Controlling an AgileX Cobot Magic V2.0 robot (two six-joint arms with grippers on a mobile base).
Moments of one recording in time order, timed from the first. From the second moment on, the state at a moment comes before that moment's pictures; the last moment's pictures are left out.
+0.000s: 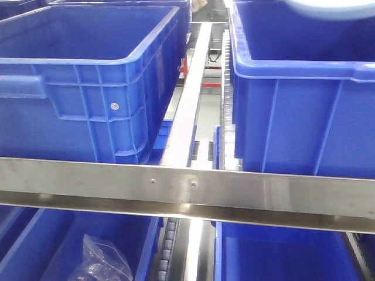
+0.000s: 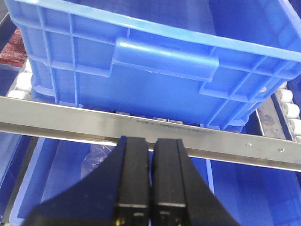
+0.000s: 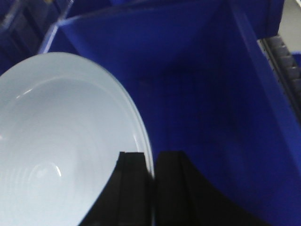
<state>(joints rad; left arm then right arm) -0.24 0.53 -0.24 -0.07 0.16 -0.13 -0.08 1.18 -1.00 0.04 0.23 0.20</state>
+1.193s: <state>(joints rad) -0.24 0.53 -0.24 -0.07 0.16 -0.13 -0.08 0.32 -0.21 0.04 0.19 0.20</state>
